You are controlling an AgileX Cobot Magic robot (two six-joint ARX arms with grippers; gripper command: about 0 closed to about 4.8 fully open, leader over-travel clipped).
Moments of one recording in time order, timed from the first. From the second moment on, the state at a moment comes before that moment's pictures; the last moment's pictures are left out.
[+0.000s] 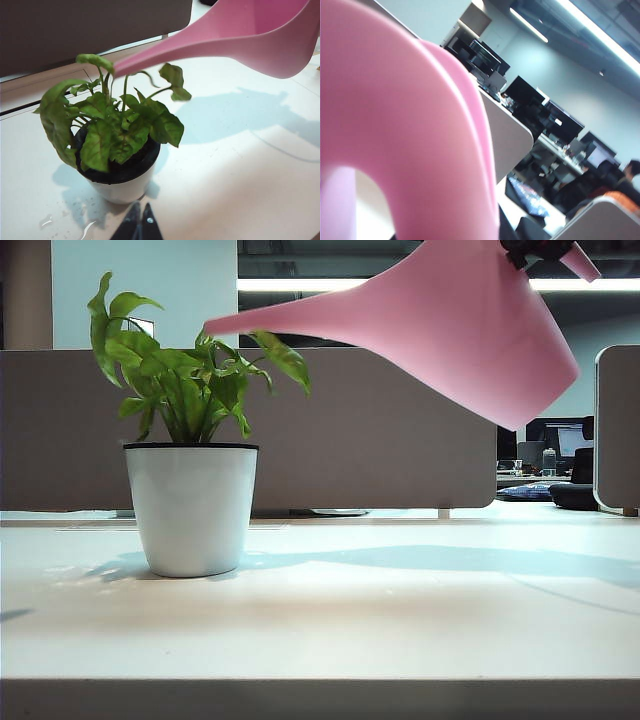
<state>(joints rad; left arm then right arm) -0.35 0.69 0.96 -0.60 0.20 0.07 0.14 1.30 0.93 0.56 -0.03 -0.67</state>
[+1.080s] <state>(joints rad) -0.35 0.69 0.96 -0.60 0.20 0.07 0.02 1.50 0.81 0.76 -0.05 0.06</state>
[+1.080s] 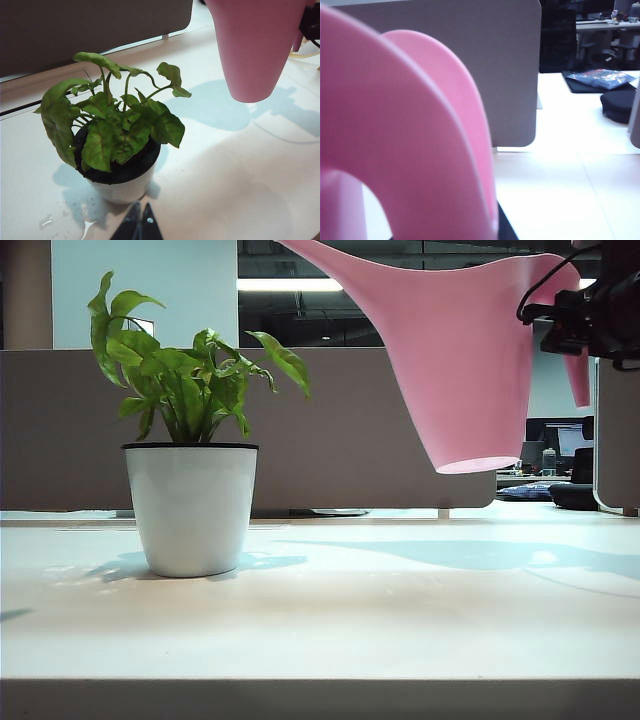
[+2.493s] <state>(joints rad) -0.35 0.69 0.96 -0.60 0.20 0.12 0.02 1.93 0.71 1.30 -0.11 0.12</state>
